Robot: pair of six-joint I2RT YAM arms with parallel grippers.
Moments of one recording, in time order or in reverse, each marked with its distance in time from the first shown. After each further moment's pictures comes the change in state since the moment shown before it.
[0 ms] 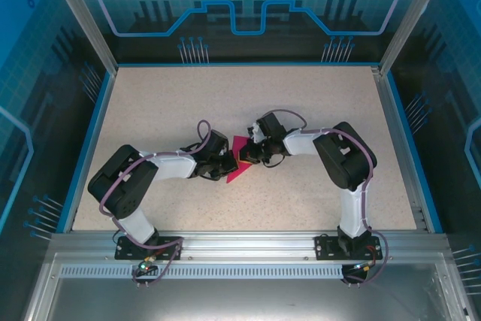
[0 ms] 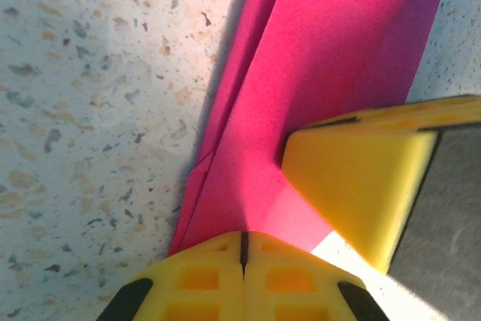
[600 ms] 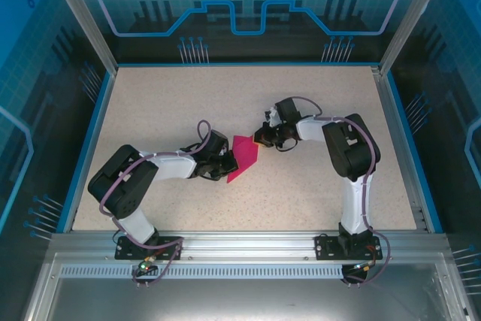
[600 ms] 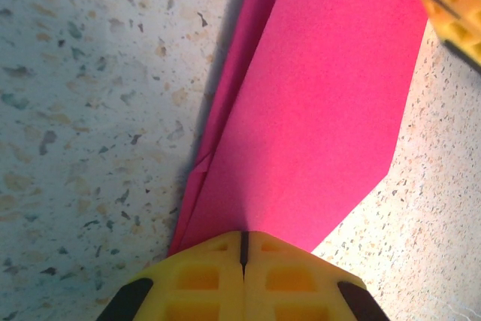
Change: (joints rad) left arm 0.000 0.000 -0.005 0.011 0.001 0.003; right arm -0.185 0.066 0.116 -0.060 -0.010 -0.066
